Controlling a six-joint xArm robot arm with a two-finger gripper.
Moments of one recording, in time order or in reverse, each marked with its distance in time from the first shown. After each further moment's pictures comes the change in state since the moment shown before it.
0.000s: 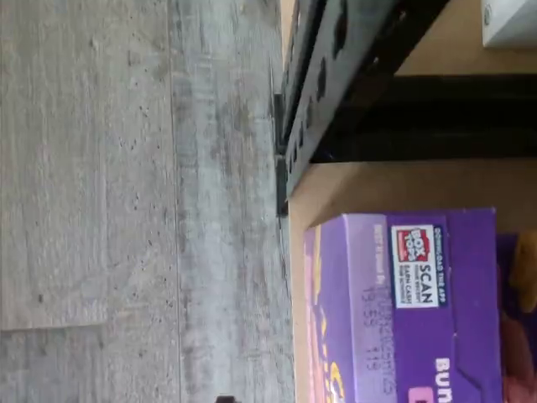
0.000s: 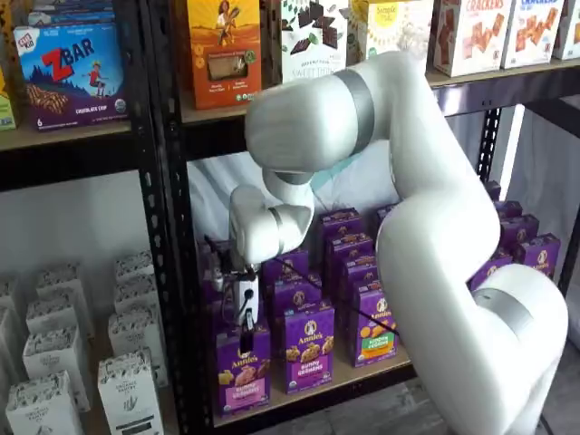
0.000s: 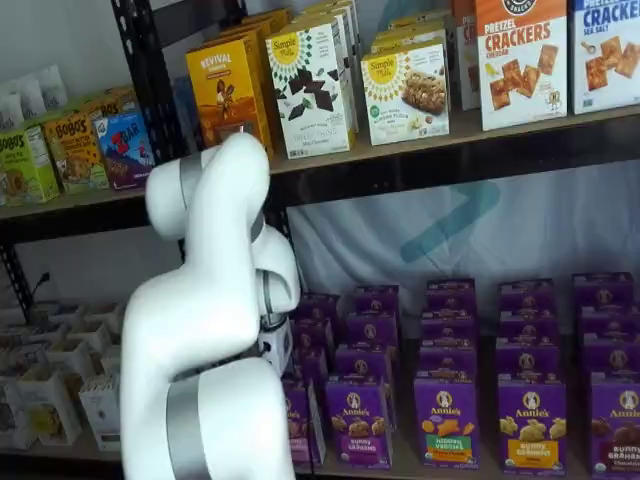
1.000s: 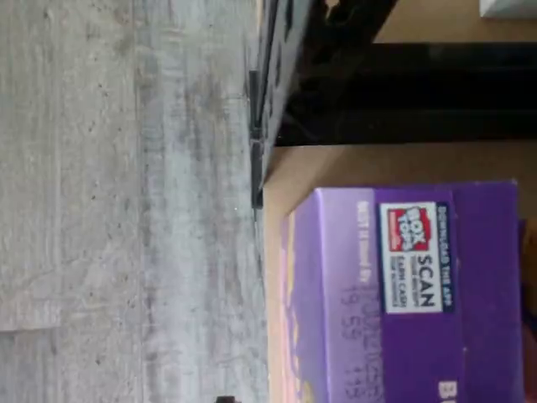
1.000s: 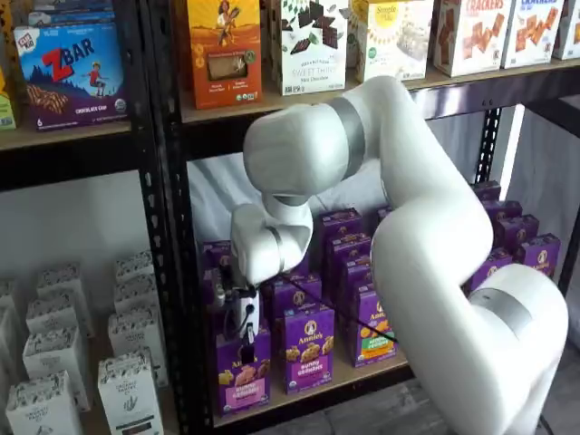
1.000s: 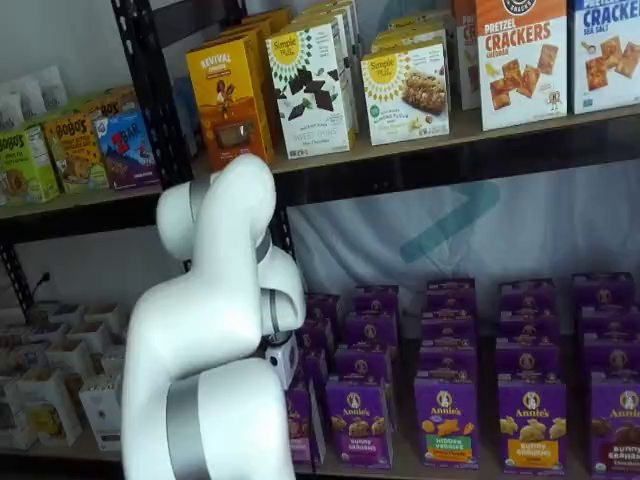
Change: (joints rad) arm -0.008 0.125 -0.092 -0.024 -0.060 0.011
